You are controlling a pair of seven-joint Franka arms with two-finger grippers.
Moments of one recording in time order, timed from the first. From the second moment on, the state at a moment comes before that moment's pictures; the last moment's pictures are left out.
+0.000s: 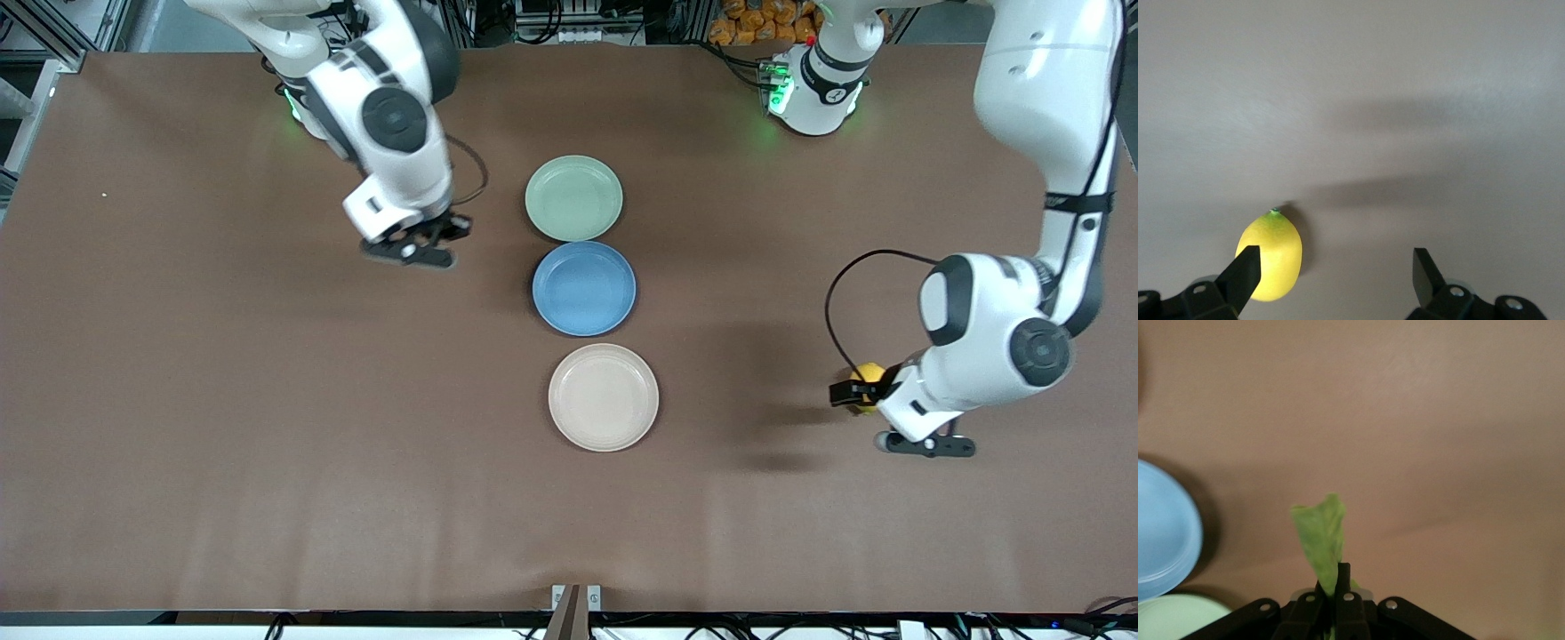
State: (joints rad) left arm 0.02 0.55 -0.11 -1.57 0.00 2.10 0.00; right arm 0.02 0.15 0.57 -1.96 -0.14 1.88 0.76
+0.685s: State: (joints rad) left arm 0.04 0.47 -0.11 -1.39 0.02 1.92 0.00; right arm 0.01 0.06 0.14 -1.96 -0.04 1.78 0.17
